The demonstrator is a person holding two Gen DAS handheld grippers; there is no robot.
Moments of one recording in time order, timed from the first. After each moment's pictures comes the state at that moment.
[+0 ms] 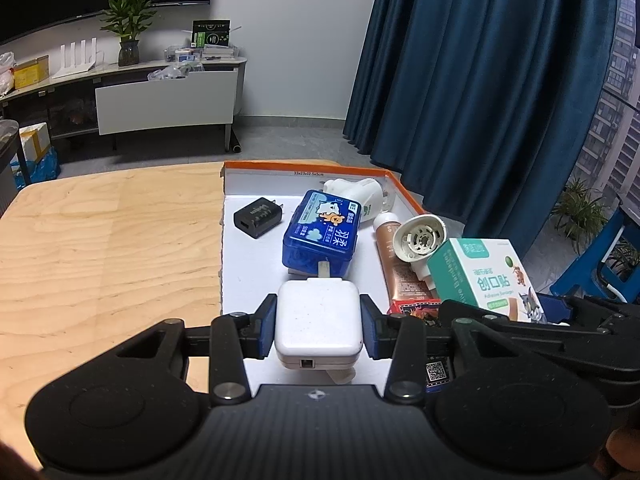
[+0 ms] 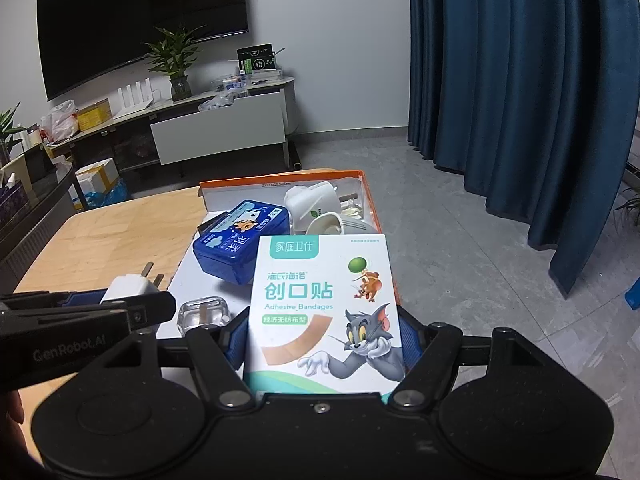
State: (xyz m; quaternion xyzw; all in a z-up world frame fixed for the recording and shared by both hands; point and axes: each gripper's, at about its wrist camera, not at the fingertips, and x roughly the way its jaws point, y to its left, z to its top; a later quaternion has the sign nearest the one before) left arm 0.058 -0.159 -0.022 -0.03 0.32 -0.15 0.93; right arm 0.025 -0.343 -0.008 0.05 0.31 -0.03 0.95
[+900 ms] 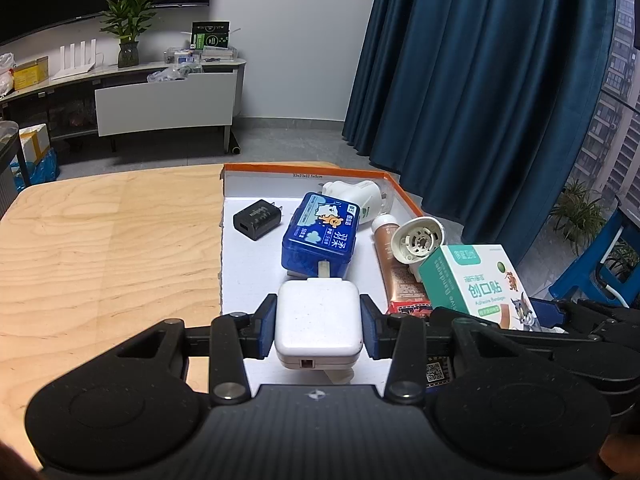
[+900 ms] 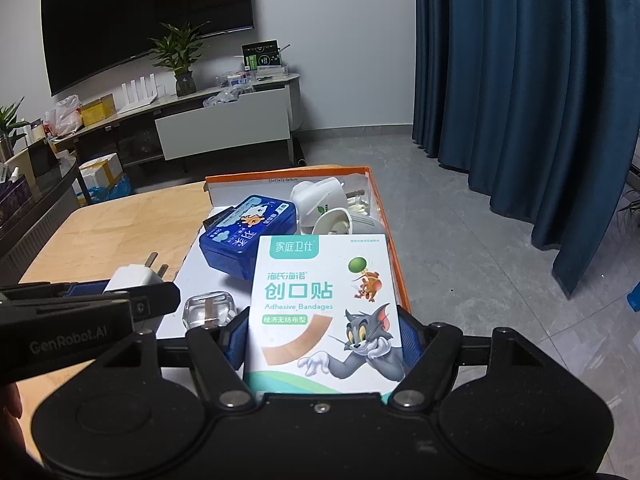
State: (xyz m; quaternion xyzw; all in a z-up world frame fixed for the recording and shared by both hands) left arm 0.058 -0.159 -0.021 -0.03 0.32 -0.15 0.93; right arm 0.026 -0.345 -0.005 0.05 0.32 -0.02 0.95
